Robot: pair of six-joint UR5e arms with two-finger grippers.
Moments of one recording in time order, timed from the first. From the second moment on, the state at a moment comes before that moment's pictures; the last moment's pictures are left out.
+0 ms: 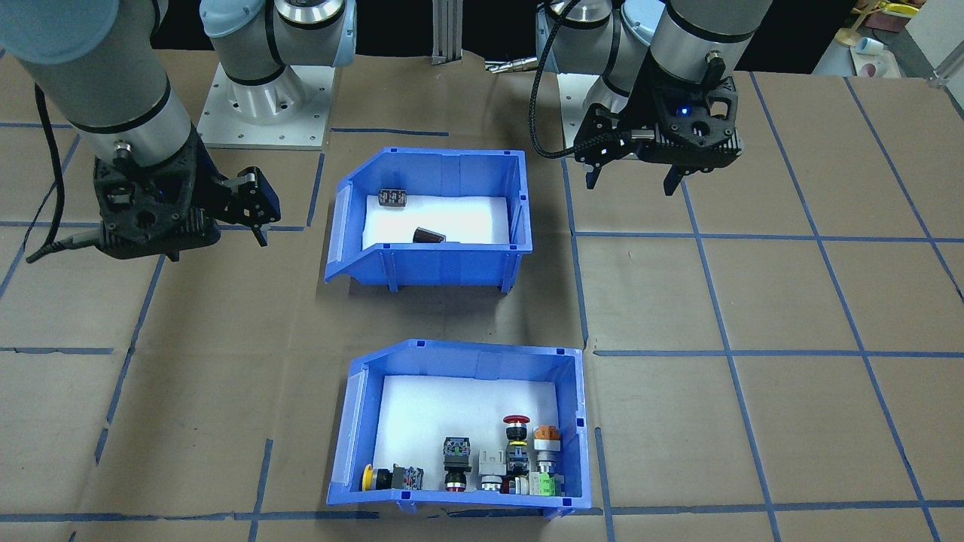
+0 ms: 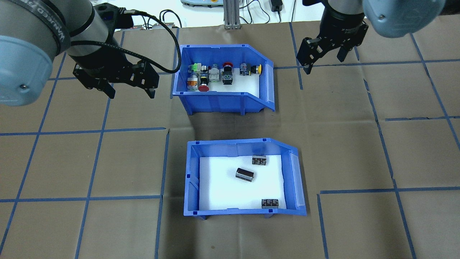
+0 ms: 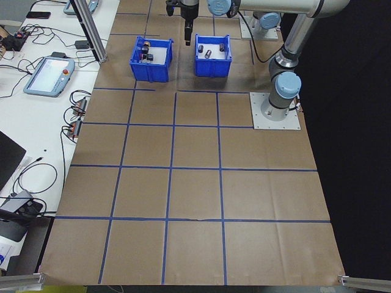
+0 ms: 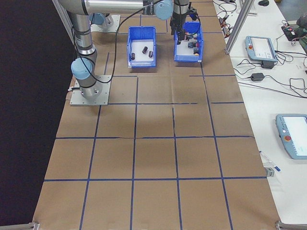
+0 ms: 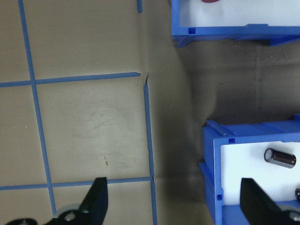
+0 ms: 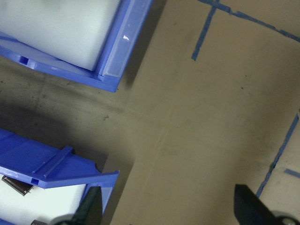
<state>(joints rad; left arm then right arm) -1.61 -1.53 -1.62 -1.53 1.55 0.02 1.63 -1.35 1.40 -1.60 -1.59 -0.36</state>
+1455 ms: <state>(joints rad) -1.95 -1.38 -2.07 -1.35 1.54 -1.36 1.93 -1.10 1.28 -1.77 -1.59 -1.00</state>
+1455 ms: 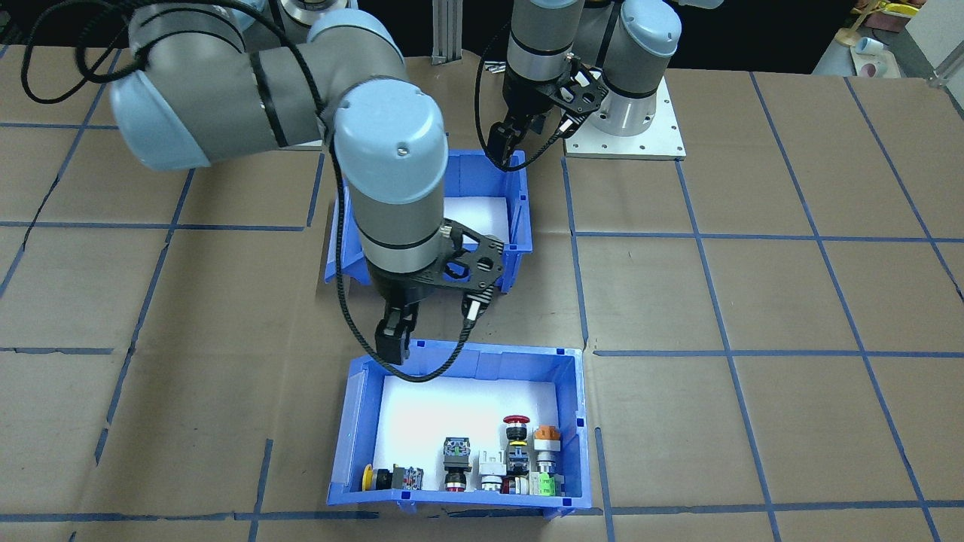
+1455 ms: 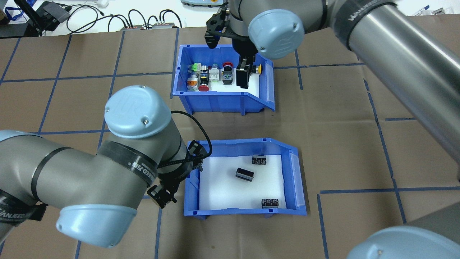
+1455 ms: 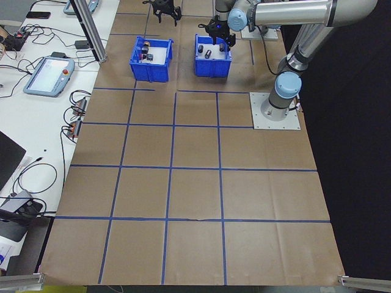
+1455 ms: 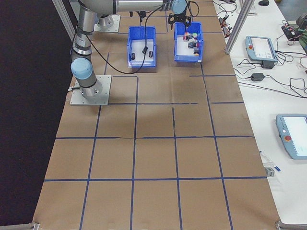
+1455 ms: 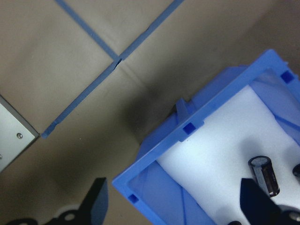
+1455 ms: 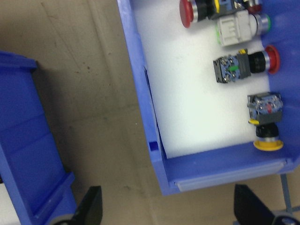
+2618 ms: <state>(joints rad) -2.09 -1.39 -2.30 -0.90 1.53 -1.86 2.05 -0.92 1.28 -1.95 -1.59 -1.00</state>
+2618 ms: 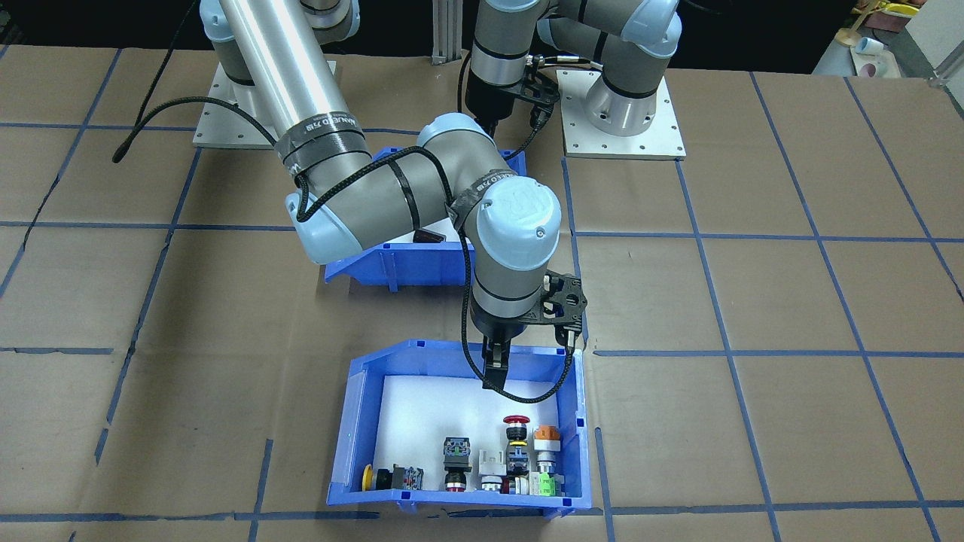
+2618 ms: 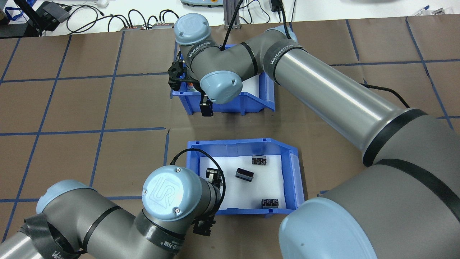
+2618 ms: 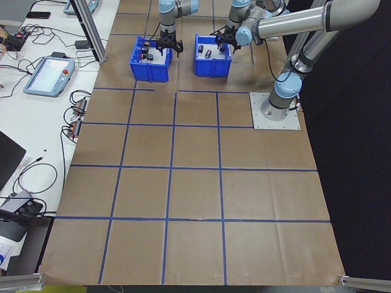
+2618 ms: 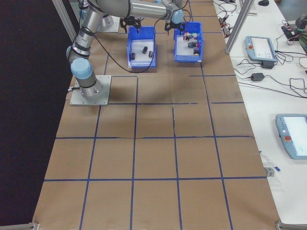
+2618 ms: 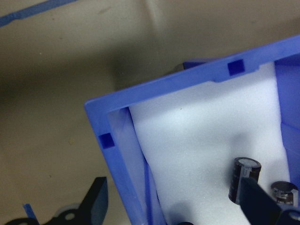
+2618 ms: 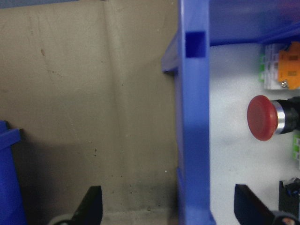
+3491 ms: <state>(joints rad) -2.12 -1.52 -2.26 -0.84 1.53 -1.89 2.04 -0.92 1.27 -1.95 -1.60 -1.04</state>
